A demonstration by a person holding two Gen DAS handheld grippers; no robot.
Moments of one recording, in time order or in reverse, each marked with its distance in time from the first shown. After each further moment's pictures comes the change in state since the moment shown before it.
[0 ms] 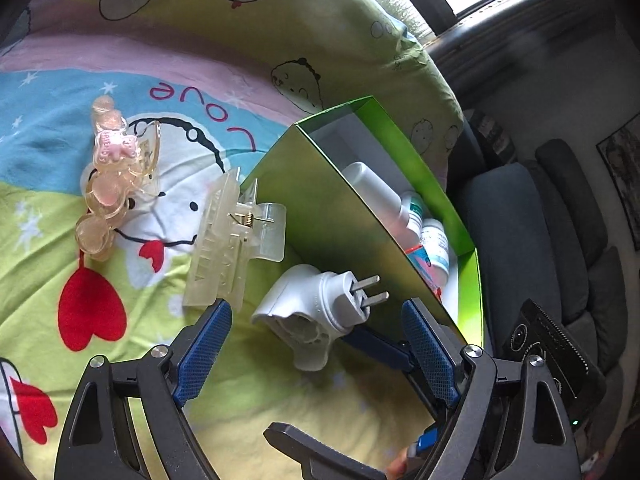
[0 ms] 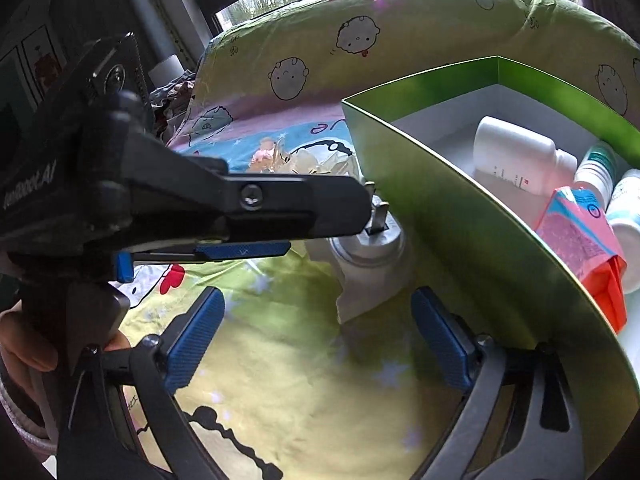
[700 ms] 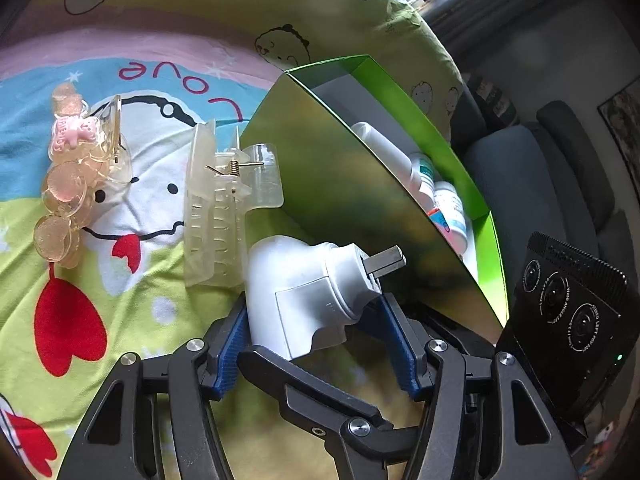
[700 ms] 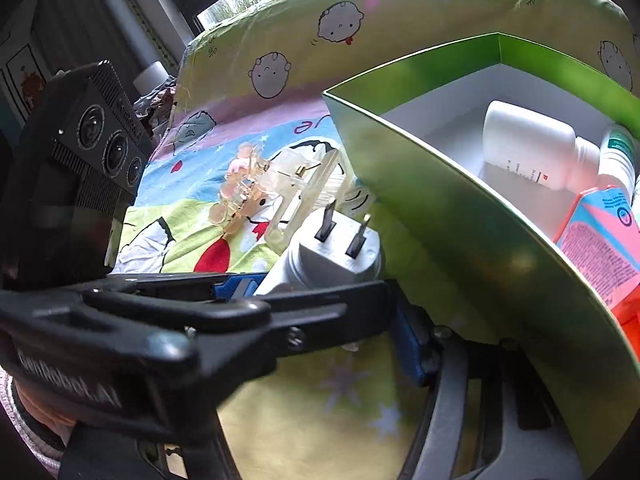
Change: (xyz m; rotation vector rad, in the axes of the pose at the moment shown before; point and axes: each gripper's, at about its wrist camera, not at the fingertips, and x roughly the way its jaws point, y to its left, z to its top) left arm 0.022 -0.006 -0.006 0.097 0.098 0.018; right arm 0.030 -0.004 0.020 0.081 0.026 0.018
